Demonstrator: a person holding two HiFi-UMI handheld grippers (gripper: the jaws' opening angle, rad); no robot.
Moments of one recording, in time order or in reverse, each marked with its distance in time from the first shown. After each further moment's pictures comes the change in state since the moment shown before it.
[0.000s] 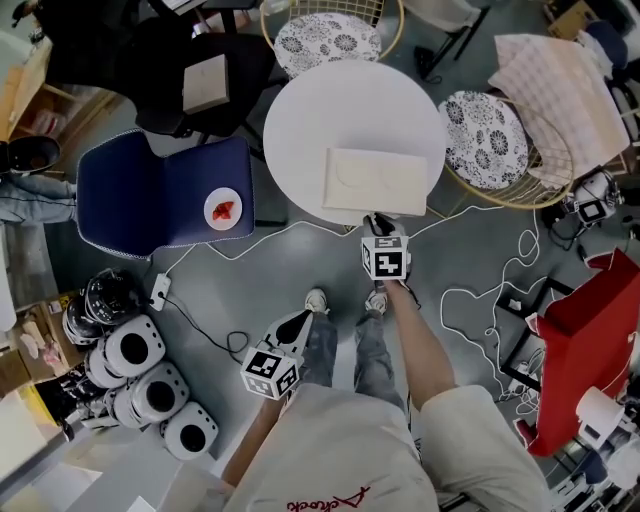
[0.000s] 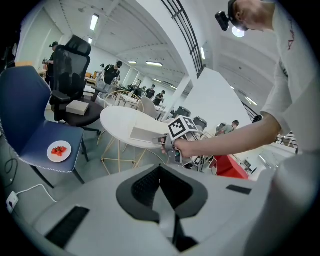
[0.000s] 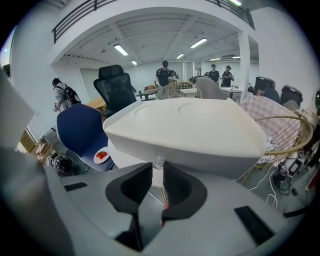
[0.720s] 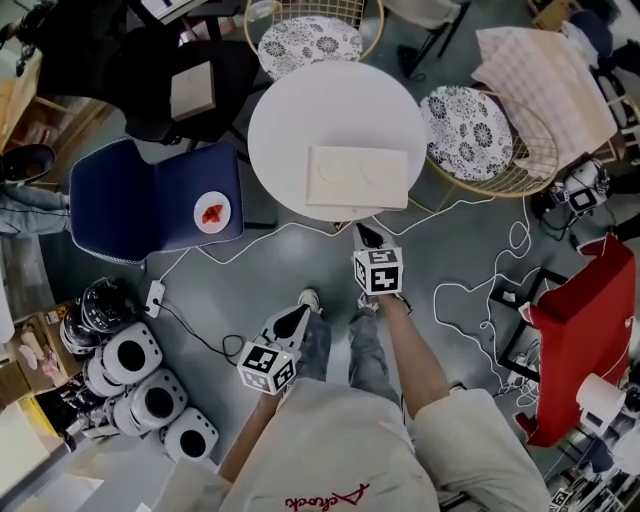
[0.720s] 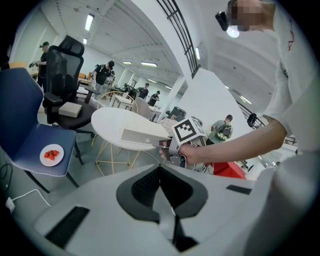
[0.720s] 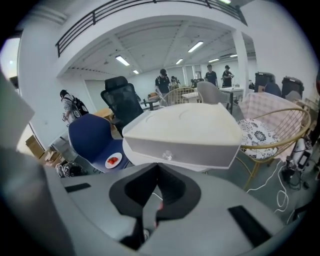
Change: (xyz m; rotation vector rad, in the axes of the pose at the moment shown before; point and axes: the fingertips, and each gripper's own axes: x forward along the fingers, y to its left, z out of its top) left arm 0.009 -0.021 0.004 0.035 -0.006 -0.046; right arm -0.045 0.013 -0.009 0.037 -0.082 0.068
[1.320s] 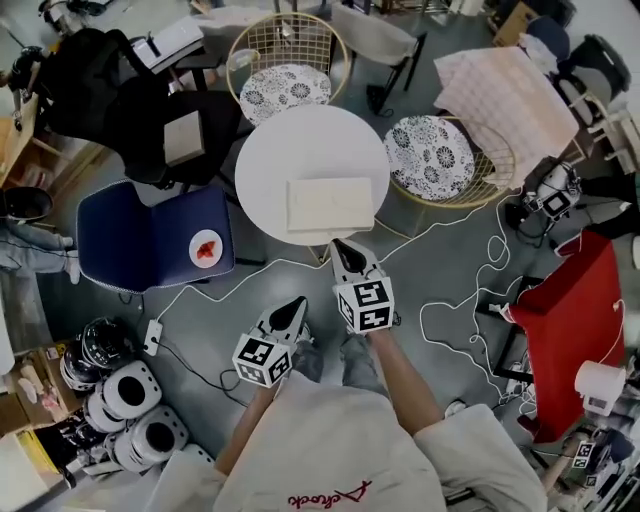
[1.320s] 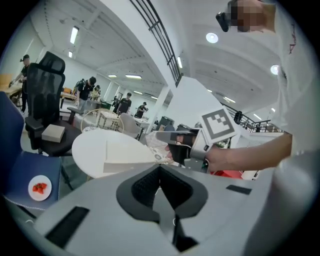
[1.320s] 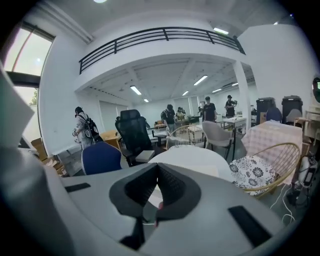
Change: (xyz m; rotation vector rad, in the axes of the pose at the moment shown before) left arm 0.009 -0.047 0.080 0.141 -0.124 -0.094; right arm -0.132 0.050 0.109 -0.083 -0.342 0.048
